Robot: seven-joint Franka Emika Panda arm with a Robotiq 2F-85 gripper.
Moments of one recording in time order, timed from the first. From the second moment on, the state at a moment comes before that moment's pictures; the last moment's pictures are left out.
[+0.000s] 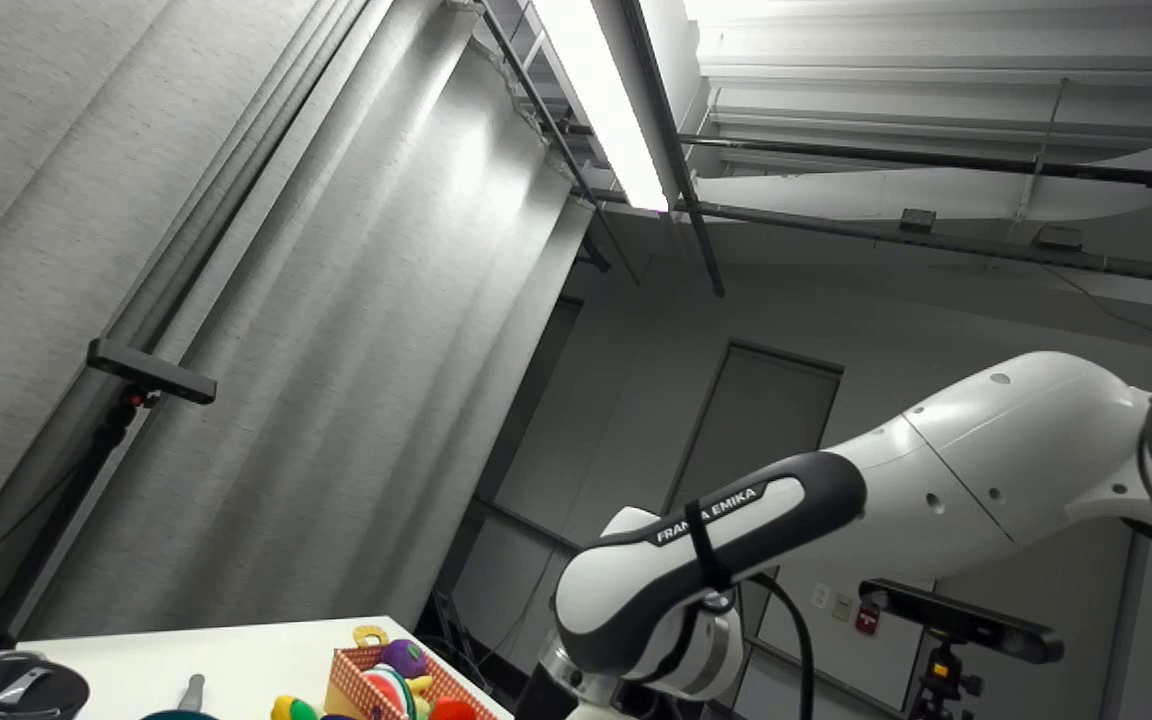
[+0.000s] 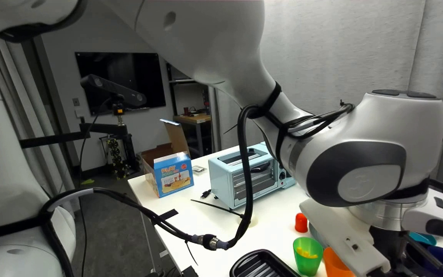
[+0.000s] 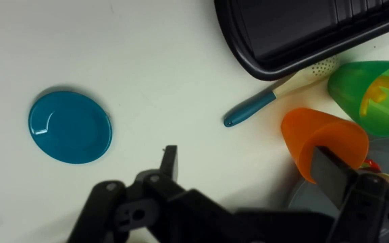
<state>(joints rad) -0.17 -0.02 -0.22 -2.43 0.12 2.51 -0.06</state>
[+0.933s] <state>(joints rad) -0.17 -0.10 -0.23 -2.52 0.12 2.51 -0.13</state>
